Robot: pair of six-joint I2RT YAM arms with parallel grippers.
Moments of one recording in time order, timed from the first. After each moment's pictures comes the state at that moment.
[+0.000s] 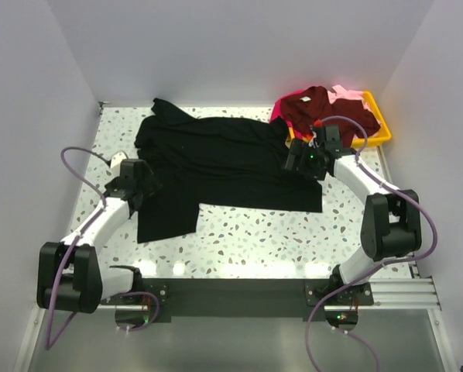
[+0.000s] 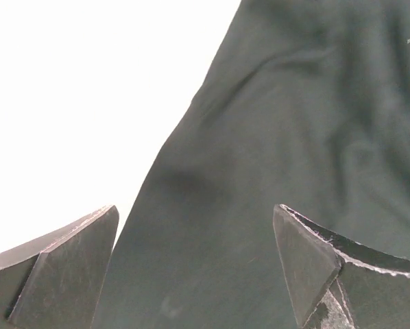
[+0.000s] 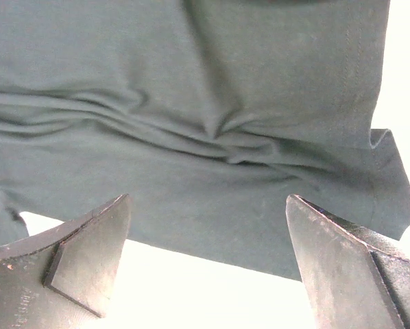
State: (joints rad) left arm -0.09 1.27 0.72 -0.25 -0.34 -0.58; right arm 0.14 1.66 1.13 -0.42 -0.18 0.43
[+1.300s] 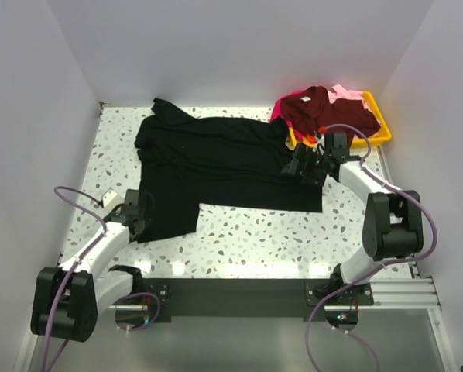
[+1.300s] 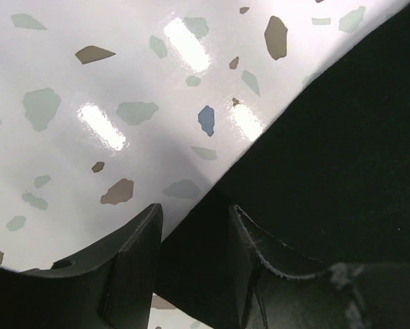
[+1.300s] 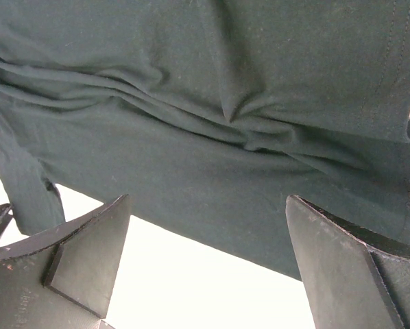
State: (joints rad) left arm -0.13 1.05 0.42 -0.51 -0.48 -0.98; right arm 0.07 1.62 1.02 -0.32 -0.39 0.44
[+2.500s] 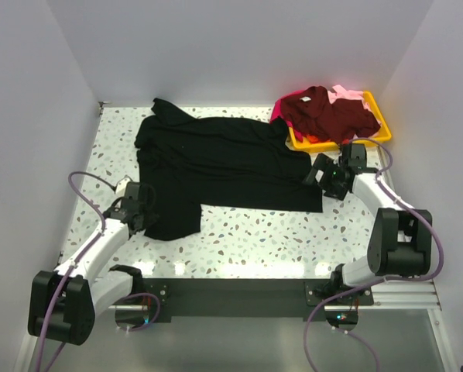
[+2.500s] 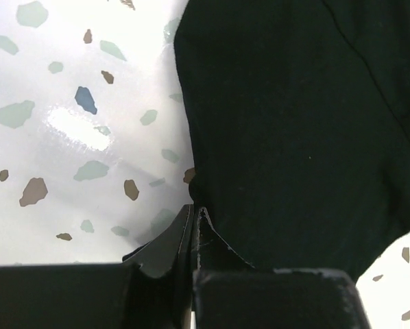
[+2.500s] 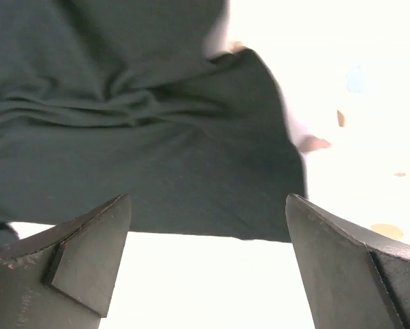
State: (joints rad) left arm -0.17 1.04 0.50 -0.50 -0.28 -0.77; right arm -0.06 1.49 0.90 -0.40 -0.24 0.45
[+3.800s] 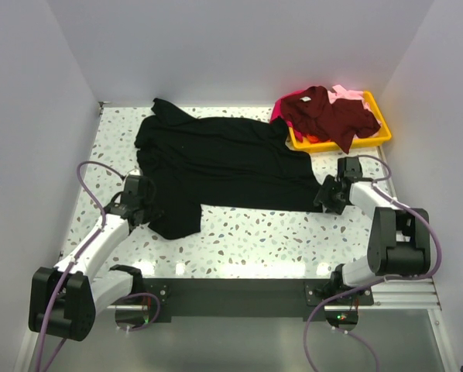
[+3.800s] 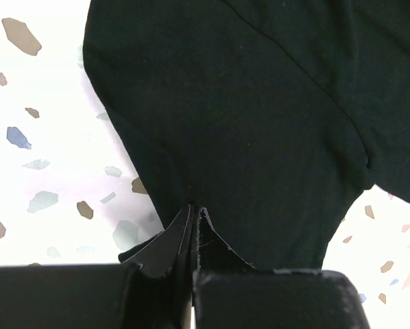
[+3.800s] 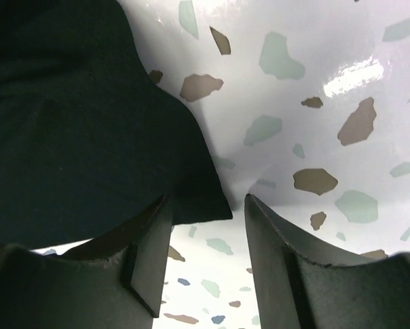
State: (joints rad) left arm -0.17 1.06 0.55 -0.45 -0.13 -0.60; right arm -0.05 1.48 0.77 -0.45 -0.04 0.47
